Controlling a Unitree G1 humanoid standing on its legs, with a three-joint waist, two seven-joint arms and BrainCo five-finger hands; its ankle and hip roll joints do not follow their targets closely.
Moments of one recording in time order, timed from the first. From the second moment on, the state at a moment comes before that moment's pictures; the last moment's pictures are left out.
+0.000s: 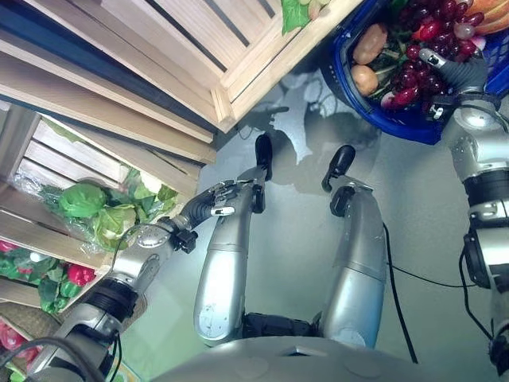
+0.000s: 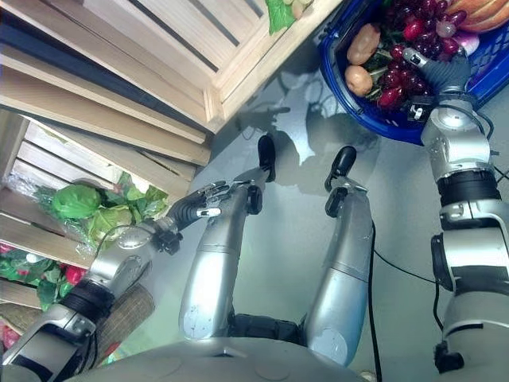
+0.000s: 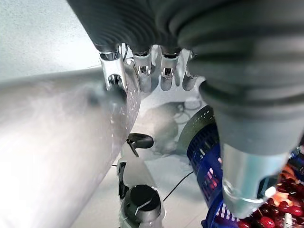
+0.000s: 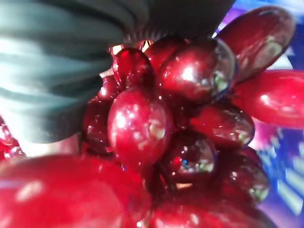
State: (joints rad) left arm -0.19 0.56 -0.43 0.29 -0.65 0.01 -0.34; right arm -0.96 -0.77 0.19 0.80 0.70 0.14 -0.25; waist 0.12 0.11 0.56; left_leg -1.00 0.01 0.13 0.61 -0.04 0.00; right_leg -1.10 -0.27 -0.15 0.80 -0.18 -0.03
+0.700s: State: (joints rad) left arm -0.23 0.50 -0.54 0.29 -0.43 -0.18 -0.11; right arm -0.97 -0.73 0.14 0.81 0.60 0.03 -0.43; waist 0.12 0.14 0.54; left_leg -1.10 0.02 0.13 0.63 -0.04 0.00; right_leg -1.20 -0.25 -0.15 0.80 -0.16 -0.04
